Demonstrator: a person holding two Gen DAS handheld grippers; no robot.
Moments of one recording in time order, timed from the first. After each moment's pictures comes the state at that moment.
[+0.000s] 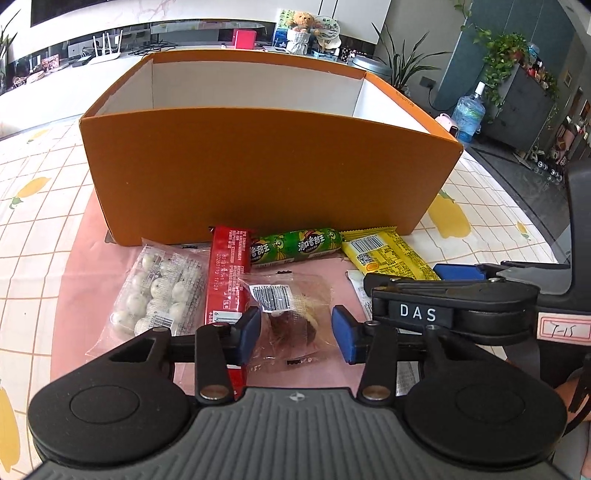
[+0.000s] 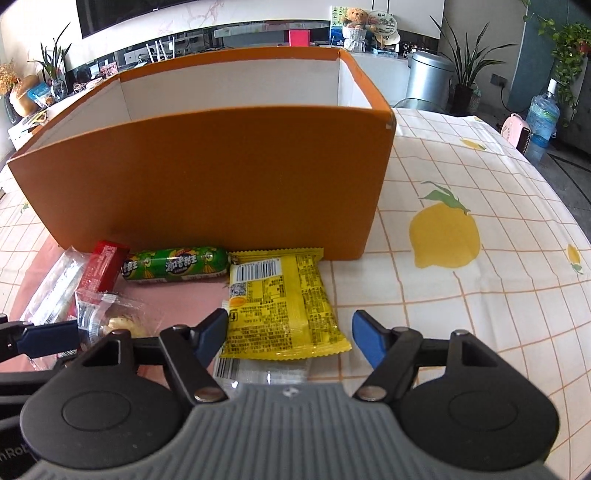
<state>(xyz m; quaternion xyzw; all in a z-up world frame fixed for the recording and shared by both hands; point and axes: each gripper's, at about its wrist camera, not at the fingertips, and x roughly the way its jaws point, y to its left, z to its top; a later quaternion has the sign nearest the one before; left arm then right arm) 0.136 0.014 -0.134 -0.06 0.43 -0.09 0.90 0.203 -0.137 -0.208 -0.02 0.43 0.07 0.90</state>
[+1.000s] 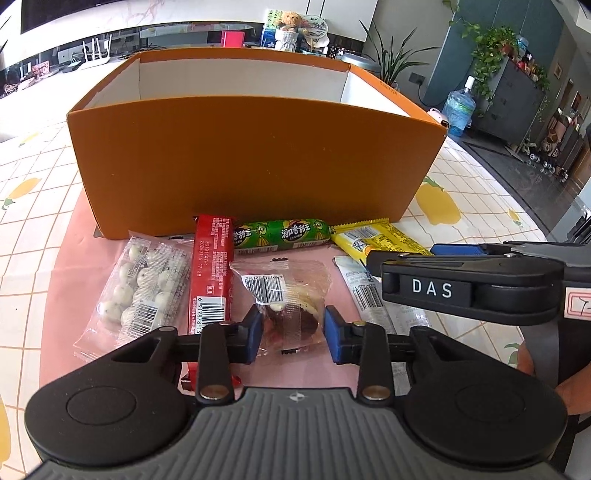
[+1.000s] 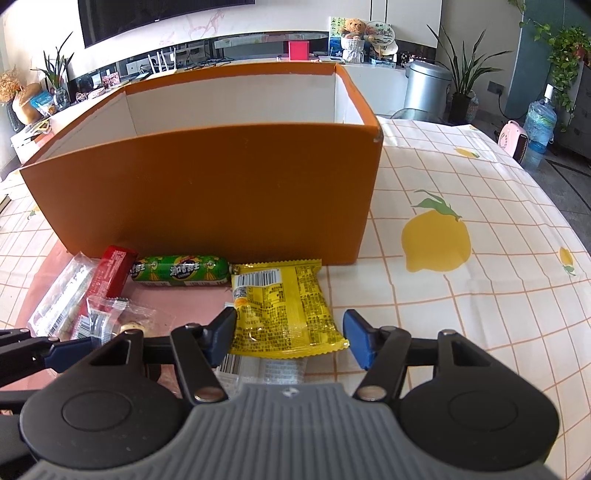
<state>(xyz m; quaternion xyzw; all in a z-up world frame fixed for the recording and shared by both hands) 0.130 0.005 -0.137 -0.05 0.42 -0.11 0.90 0.188 -0.143 -0.195 -0.01 0.40 0.07 0.91</state>
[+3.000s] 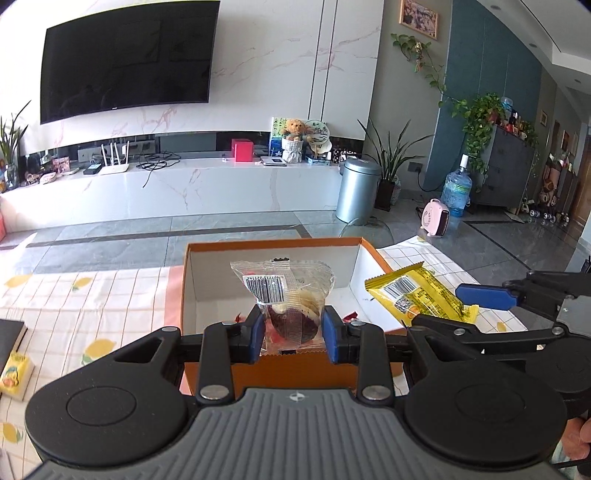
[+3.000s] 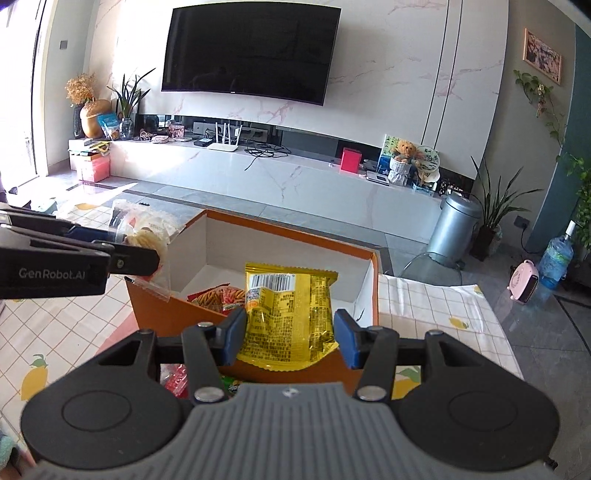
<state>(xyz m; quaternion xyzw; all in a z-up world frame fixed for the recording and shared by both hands) 0.144 0.046 0.001 -0.02 0.28 -0.09 0.96 0.155 -0.118 -0.042 -0.12 0.25 0.15 0.95</state>
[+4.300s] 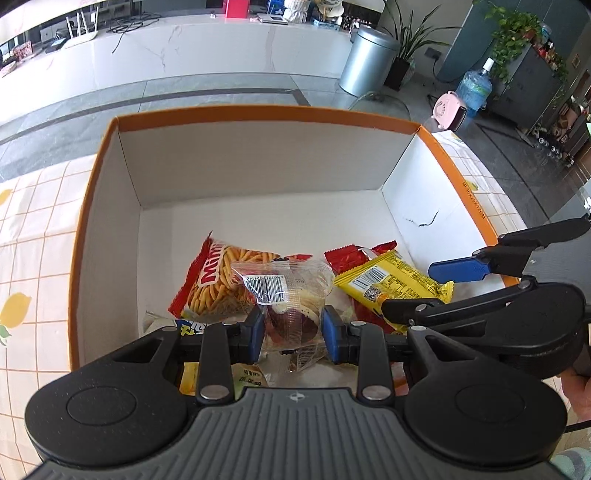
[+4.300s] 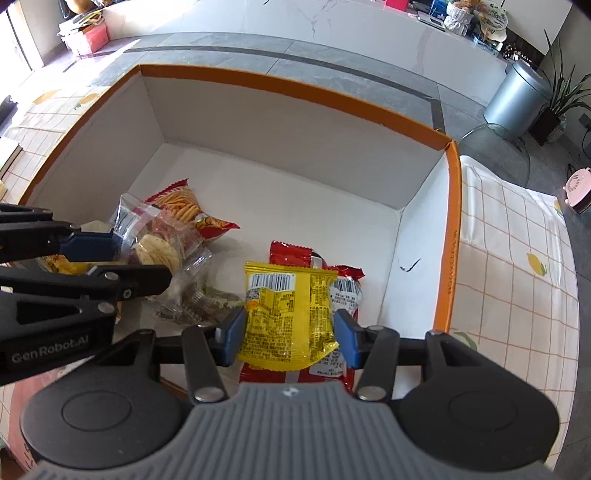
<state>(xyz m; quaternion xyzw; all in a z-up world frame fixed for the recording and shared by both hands) 0.282 0.049 -0.089 -0.05 0.50 -0.12 0.85 0.364 -0.094 -0.138 -0.14 0.54 0.17 0.81</state>
